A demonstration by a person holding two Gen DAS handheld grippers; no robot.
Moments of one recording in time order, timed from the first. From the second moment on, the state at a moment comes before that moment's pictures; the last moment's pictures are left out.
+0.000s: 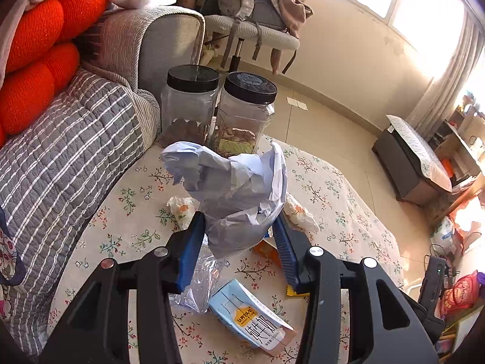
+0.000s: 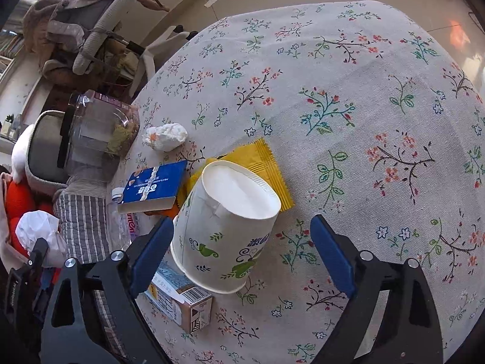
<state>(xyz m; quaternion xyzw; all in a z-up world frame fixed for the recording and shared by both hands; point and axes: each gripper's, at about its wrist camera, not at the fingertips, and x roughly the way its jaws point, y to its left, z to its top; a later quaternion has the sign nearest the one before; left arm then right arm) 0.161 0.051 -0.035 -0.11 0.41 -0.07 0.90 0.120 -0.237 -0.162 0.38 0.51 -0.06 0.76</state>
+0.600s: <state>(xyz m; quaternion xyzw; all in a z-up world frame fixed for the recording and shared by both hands) 0.148 0.021 -0.029 -0.07 0.39 -0.09 0.91 0.101 -0.245 -0.107 0.31 0.45 -0.03 0.84</state>
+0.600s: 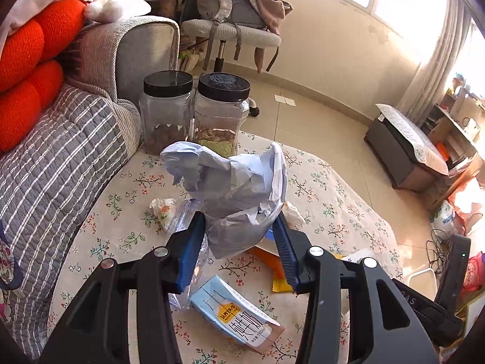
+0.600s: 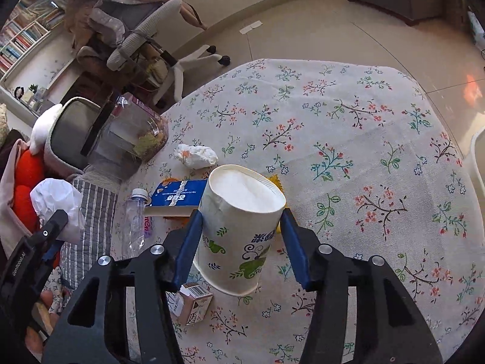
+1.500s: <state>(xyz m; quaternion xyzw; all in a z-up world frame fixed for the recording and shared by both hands) 0.090 -0.100 -0.005 0.02 0.31 -0.17 0.93 0.002 -0.323 -0.011 0.10 0.27 -0.20 0.93</state>
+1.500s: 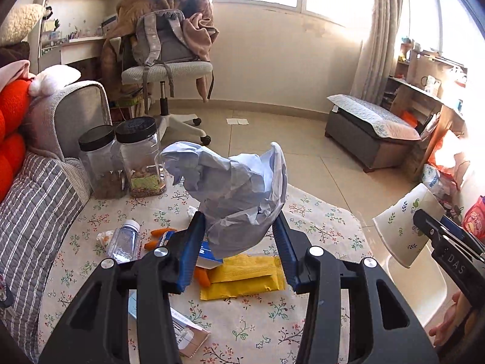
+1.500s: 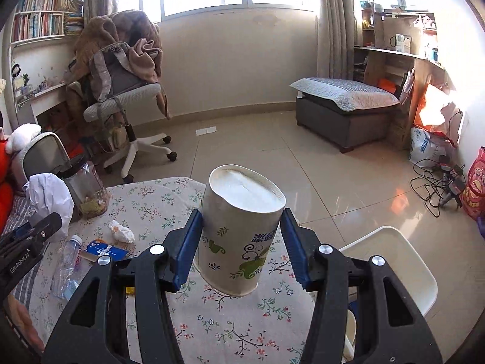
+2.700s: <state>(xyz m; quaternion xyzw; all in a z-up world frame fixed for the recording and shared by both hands) 0.009 -0.317 0.002 0.07 0.32 -0.37 0.87 -0.143 -0.499 -0.001 0.16 0.21 -0.49 0.83</state>
